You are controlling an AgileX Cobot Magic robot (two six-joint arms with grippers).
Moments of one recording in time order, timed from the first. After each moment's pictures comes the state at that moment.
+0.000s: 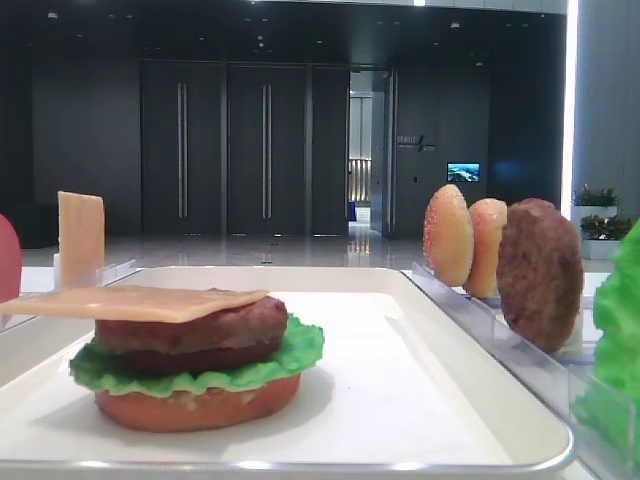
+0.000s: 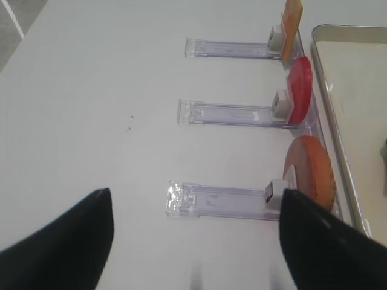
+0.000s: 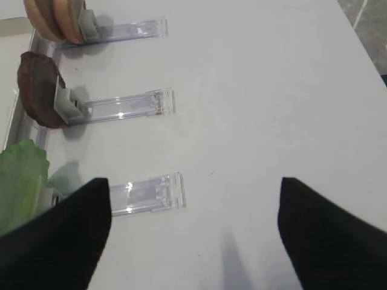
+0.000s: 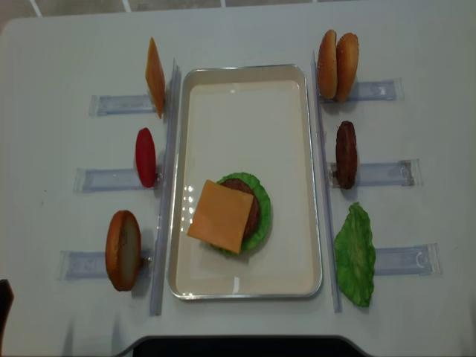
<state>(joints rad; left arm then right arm) -0.01 -0.02 -0.47 0.12 1.11 -0.11 0.02 0.10 -0.51 0.01 1.13 0.09</state>
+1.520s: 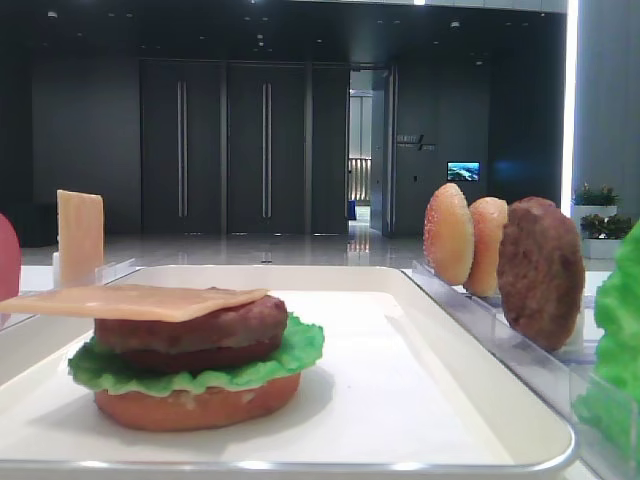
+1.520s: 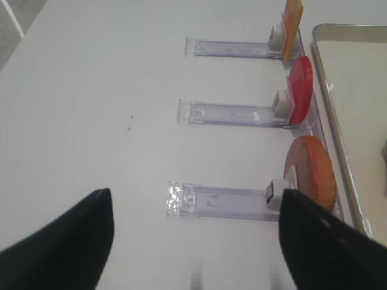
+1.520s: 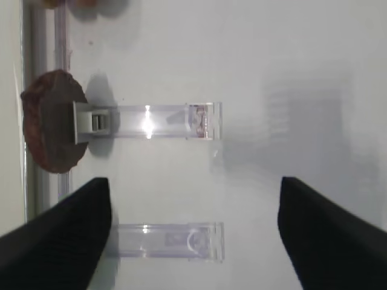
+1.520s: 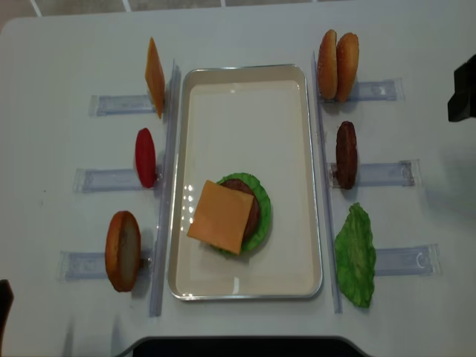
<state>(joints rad) -0.01 -0.02 -0.47 0.12 1.11 -0.11 0.02 1.27 -1.11 0.15 1.14 -0.05</state>
